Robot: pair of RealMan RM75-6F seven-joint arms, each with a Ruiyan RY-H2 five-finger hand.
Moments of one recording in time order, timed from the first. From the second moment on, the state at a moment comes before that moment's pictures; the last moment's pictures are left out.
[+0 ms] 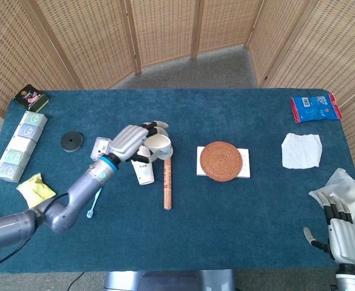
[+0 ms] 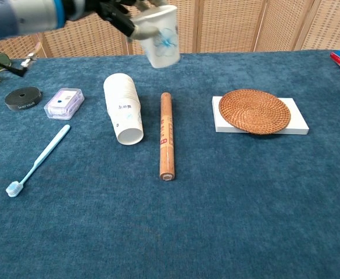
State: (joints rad) left arm -0.95 -1.44 -0.36 -1.50 1.17 0.75 -0.06; right arm -0.04 -1.19 0.01 -1.70 -1.45 1.51 0.03
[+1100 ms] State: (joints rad) left arm -1.44 -2.10 -0.37 -0.58 1.27 0.58 -0.23; right arm -0.18 -1.14 -0.03 -1.58 -1.50 1.65 0.21
